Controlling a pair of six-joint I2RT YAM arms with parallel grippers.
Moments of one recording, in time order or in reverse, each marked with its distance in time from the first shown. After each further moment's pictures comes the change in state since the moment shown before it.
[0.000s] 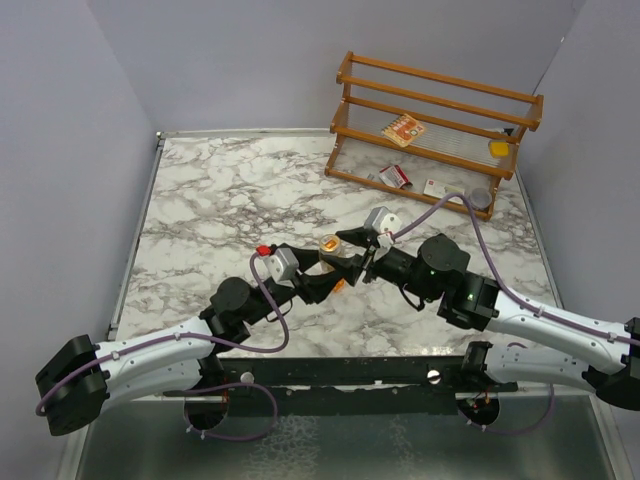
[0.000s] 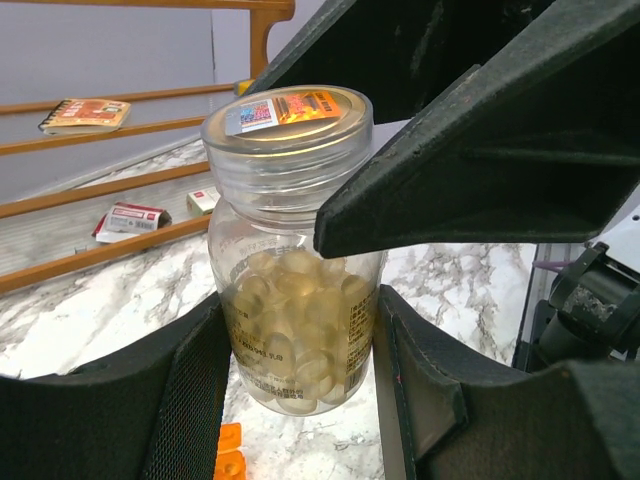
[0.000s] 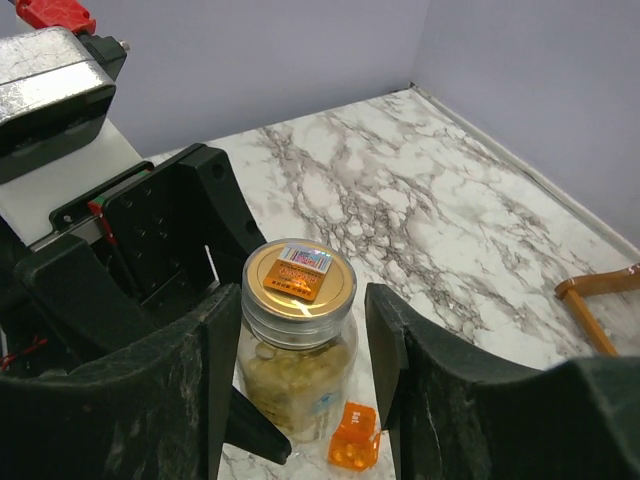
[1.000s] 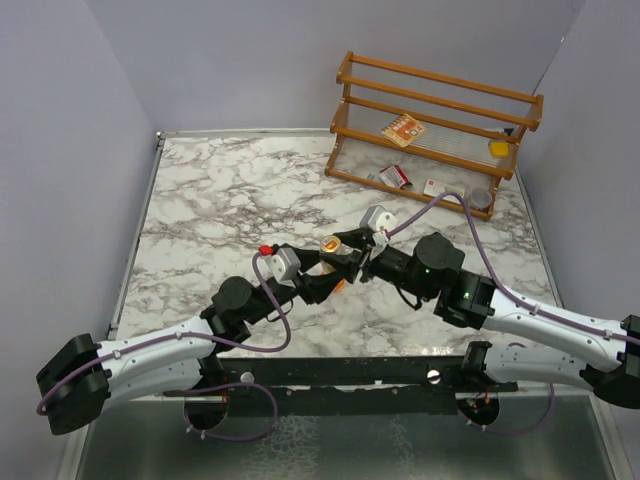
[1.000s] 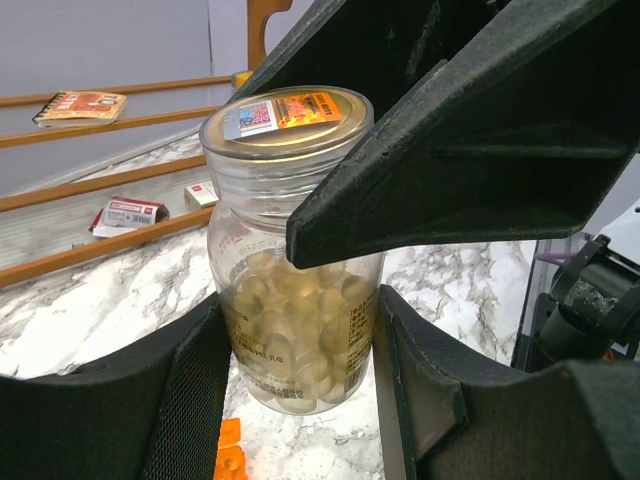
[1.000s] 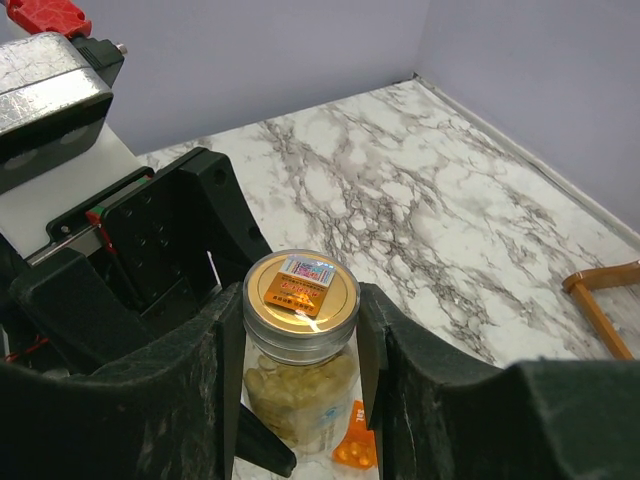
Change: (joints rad) left arm 0.000 0.013 0.000 -0.001 0.011 0.001; right arm 0.000 0.026 0.008 0.003 -0.001 0.011
